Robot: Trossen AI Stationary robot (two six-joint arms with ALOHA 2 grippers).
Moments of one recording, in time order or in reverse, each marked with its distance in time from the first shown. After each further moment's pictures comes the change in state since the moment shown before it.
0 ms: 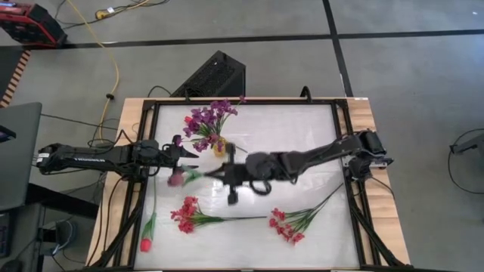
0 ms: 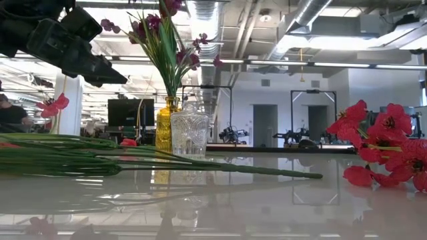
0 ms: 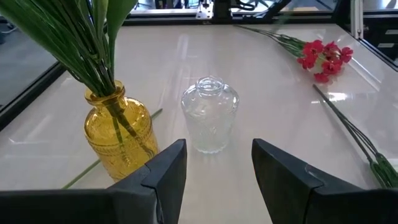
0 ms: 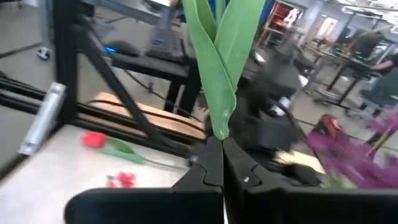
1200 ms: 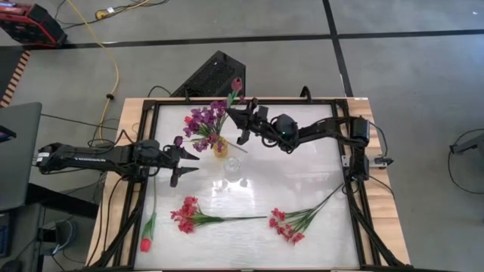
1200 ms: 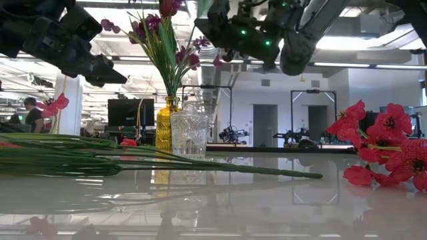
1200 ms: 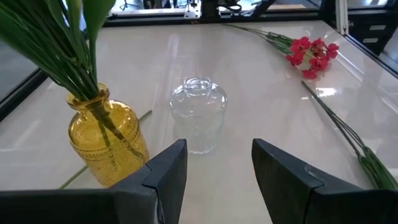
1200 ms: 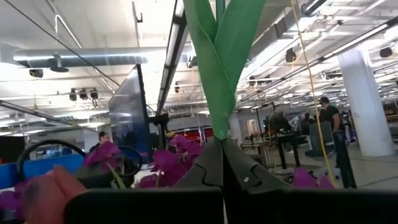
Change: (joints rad) left arm 0.000 0.021 0.000 0.014 0.041 0.019; right arm -0.433 0.116 -0.464 1.247 -0.157 0.431
